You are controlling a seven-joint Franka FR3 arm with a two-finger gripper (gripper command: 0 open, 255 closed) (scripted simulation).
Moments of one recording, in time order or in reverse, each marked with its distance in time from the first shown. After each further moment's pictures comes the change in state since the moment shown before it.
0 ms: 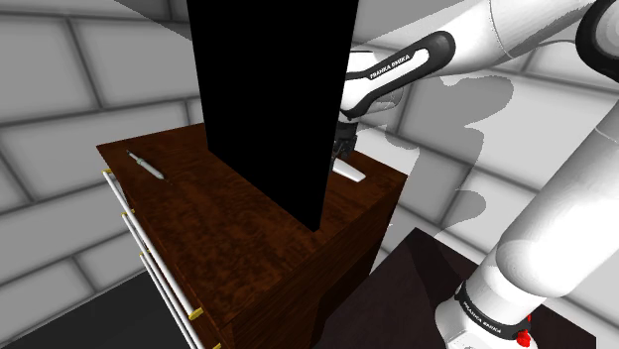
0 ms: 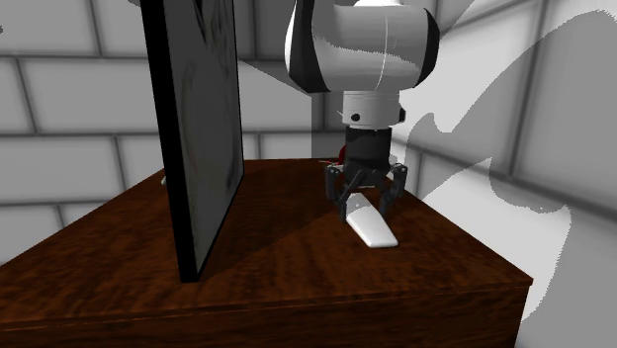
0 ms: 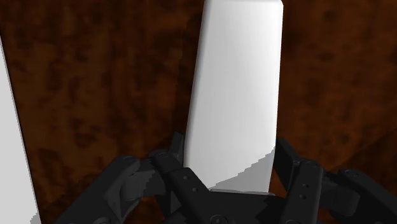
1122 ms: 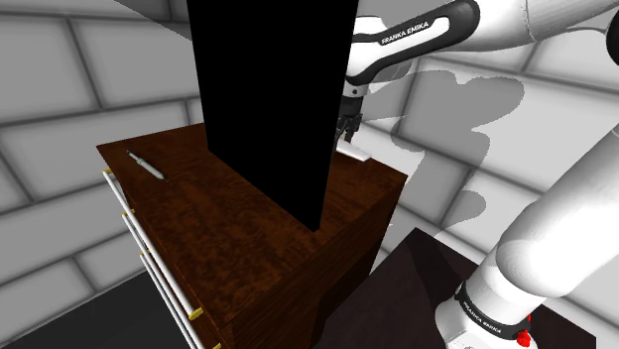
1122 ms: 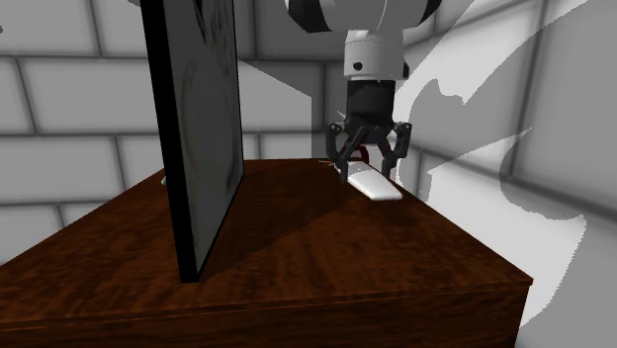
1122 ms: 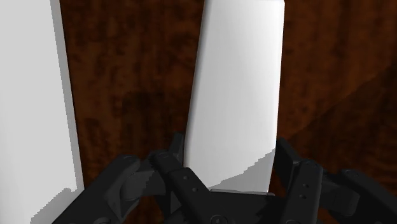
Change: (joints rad) arm 0.000 -0.080 -0.001 0.107 0.002 -0.188 -0.001
